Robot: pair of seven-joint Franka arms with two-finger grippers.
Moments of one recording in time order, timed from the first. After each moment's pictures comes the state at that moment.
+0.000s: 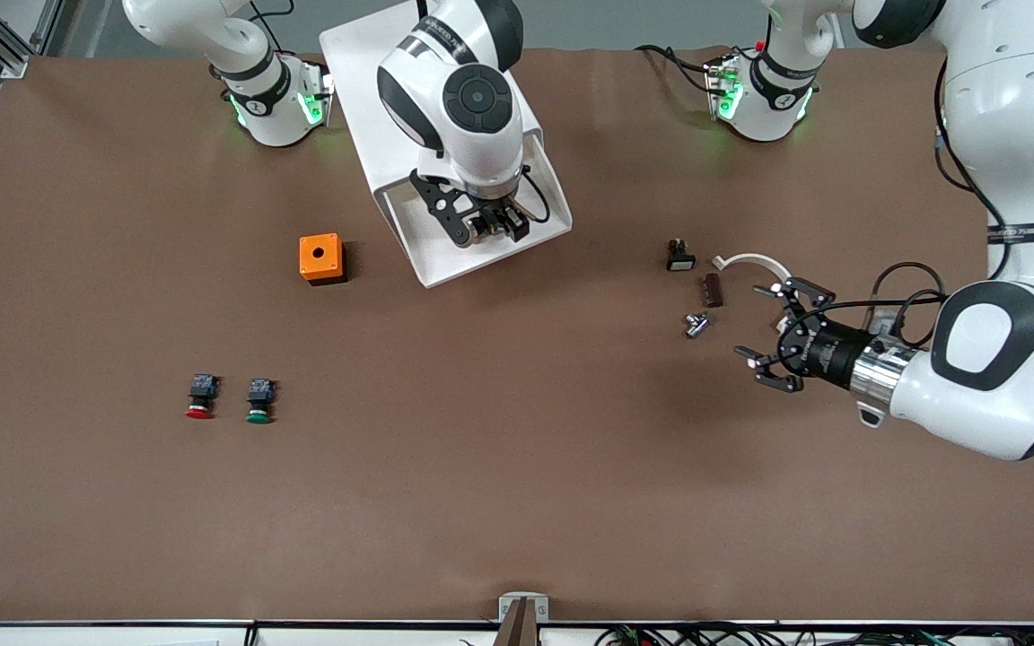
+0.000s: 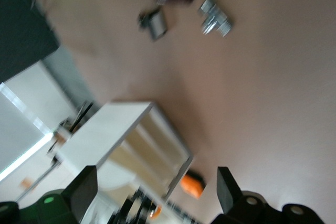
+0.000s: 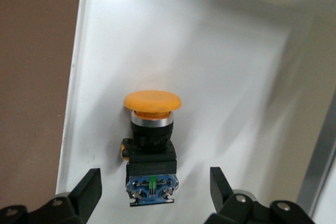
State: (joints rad) left arm 0.00 0.70 -0.05 -1.20 -0.58 1.28 -1.58; right arm 0.81 0.36 0.03 -1.59 0.15 1.80 1.75
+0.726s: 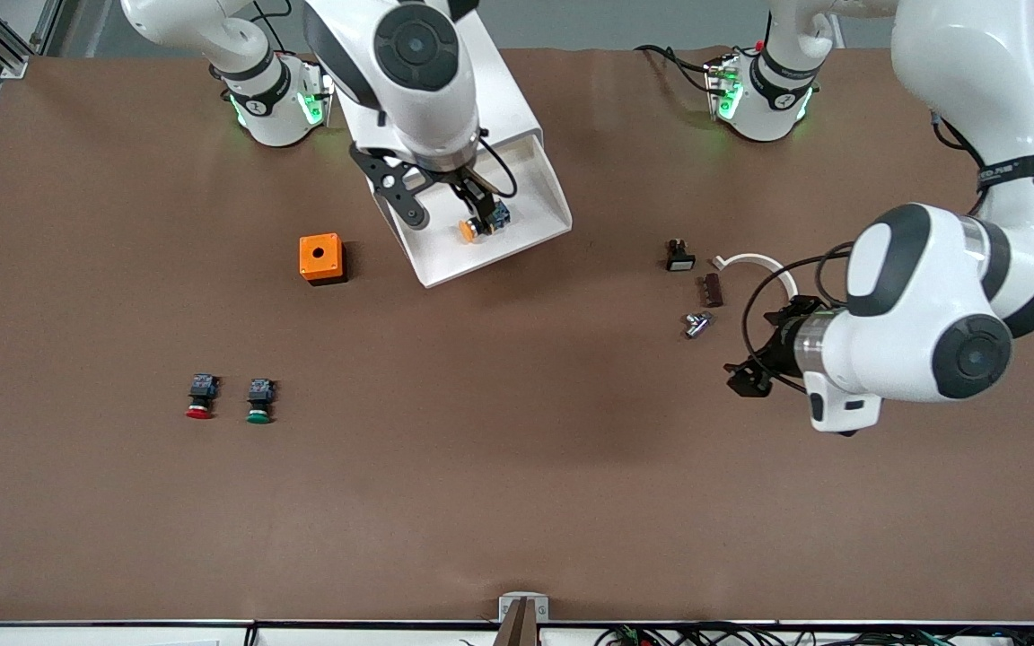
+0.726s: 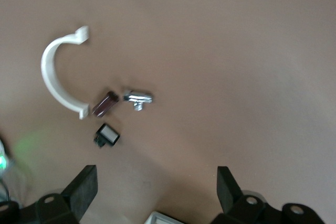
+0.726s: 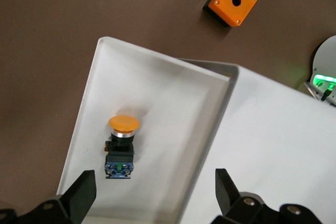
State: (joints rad) left arm -0.22 0.58 -0.07 -1.19 -0.16 1.53 -1.06; right arm 0.72 0.28 0.01 -1.40 0.15 1.45 1.54
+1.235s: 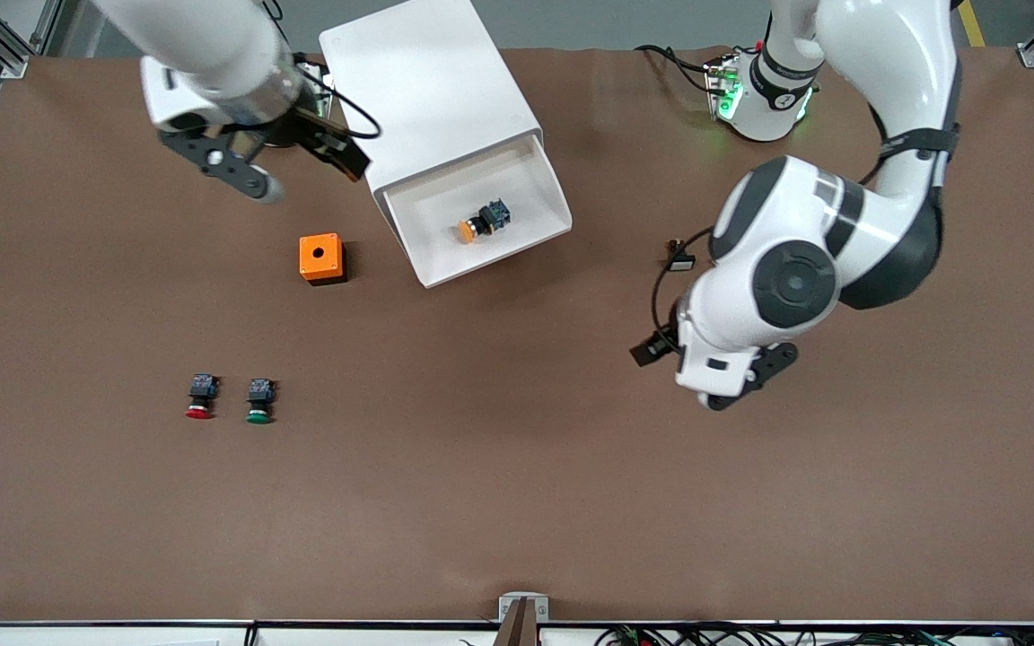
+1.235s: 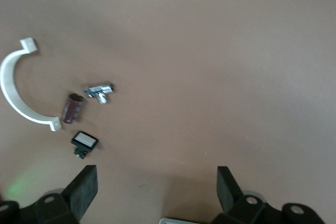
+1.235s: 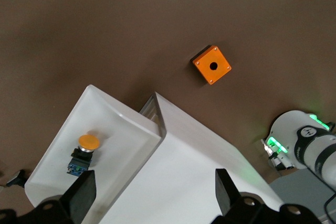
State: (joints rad) left arm -0.40 0.57 -0.10 -1.21 -0.08 1.62 -1.01; right arm 0.48 0.09 0.00 -1.40 0.13 1.29 1.01
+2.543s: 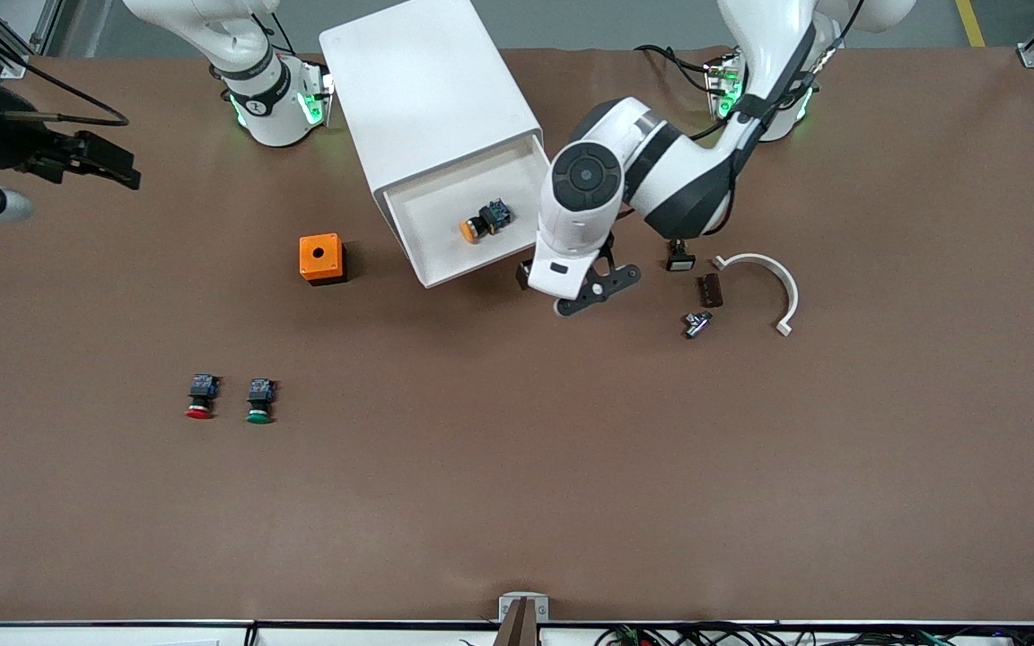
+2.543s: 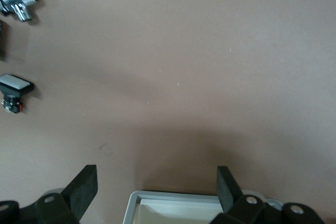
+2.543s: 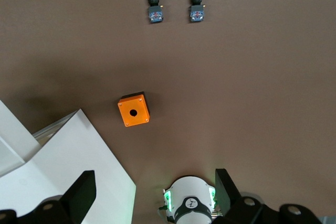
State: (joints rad) left arm -0.65 0.46 -0.13 -1.59 -0.08 1.94 -1.18; right arm 0.05 -0.03 0.00 -1.51 0.03 1.27 0.13
